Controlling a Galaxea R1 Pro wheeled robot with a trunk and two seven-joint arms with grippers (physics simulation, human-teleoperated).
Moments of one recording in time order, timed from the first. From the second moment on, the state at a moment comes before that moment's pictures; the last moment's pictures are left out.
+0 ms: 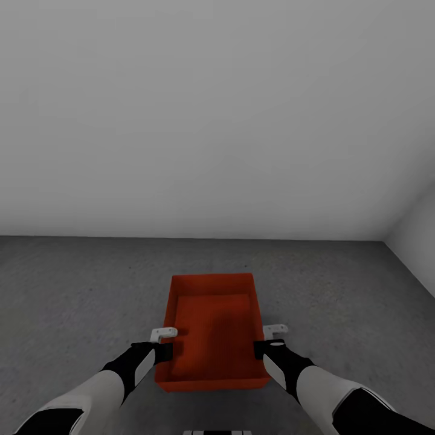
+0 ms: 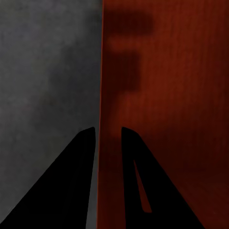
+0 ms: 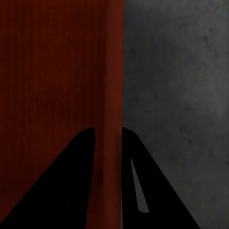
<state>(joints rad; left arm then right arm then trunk) -0.75 -0.06 0.02 -0.21 0.08 0.27 0.02 -0.80 0.11 0.58 -0.11 -0.51 0.12 -0.23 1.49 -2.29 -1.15</state>
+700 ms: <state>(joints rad) -0.75 -0.06 0.02 -0.21 0.08 0.28 0.03 -0.80 0.11 0.59 -0.11 -0.52 0.13 -0.23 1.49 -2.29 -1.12</state>
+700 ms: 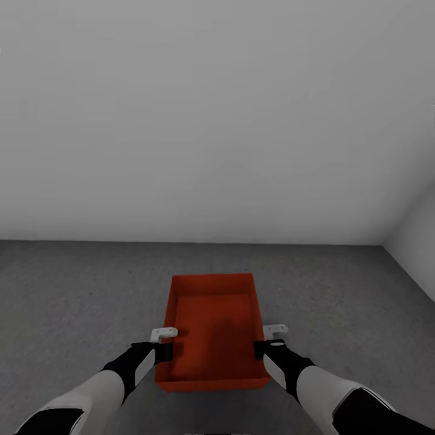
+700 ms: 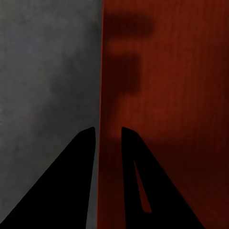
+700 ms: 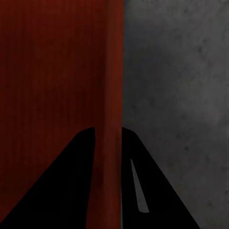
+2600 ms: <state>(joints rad) -0.75 -0.06 0.00 -0.21 0.05 0.28 0.03 -0.80 0.12 0.60 -0.11 -0.51 0.13 -0.22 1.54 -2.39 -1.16</state>
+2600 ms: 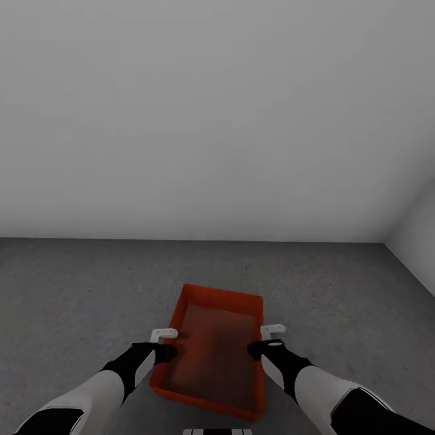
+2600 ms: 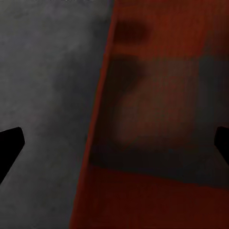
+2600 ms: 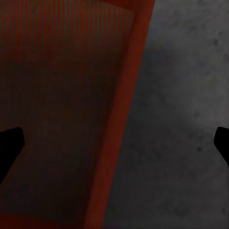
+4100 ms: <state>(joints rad) -0.75 -0.06 0.00 -0.21 0.05 0.28 0.03 -0.80 0.12 0.59 -0.11 -0.52 0.13 -0.23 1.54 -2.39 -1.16</state>
